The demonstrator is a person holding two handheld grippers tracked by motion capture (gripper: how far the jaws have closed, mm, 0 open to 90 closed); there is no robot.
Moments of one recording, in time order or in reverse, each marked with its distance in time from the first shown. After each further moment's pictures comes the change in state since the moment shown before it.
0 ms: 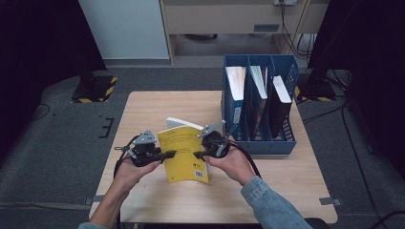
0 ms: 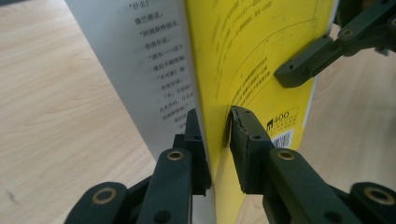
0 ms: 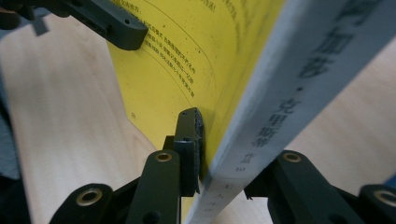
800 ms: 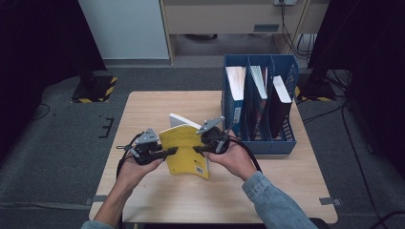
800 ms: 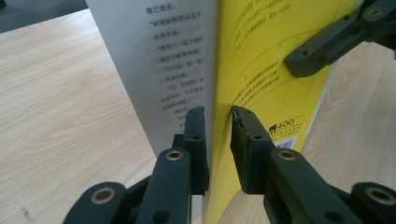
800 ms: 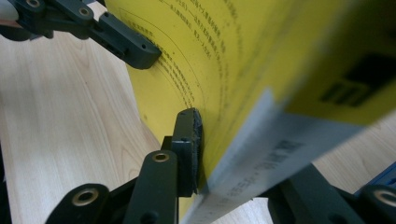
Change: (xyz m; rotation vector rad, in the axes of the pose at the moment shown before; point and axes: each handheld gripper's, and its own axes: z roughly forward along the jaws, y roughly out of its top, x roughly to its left) left arm -0.001 0.004 0.005 -0.034 0.043 0.019; right arm 0.001 0.015 -0.012 -0.035 -0.047 -0.084
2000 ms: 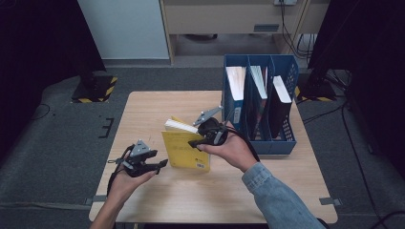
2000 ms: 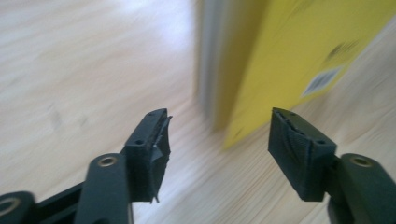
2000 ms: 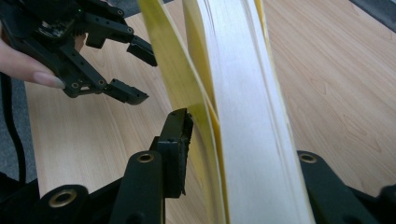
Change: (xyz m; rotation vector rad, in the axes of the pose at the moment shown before) left arm 0.009 -0.058 -0.012 0.099 0.187 -0.051; right arm -0.003 0.028 -0.015 -0.010 0.054 -0.011
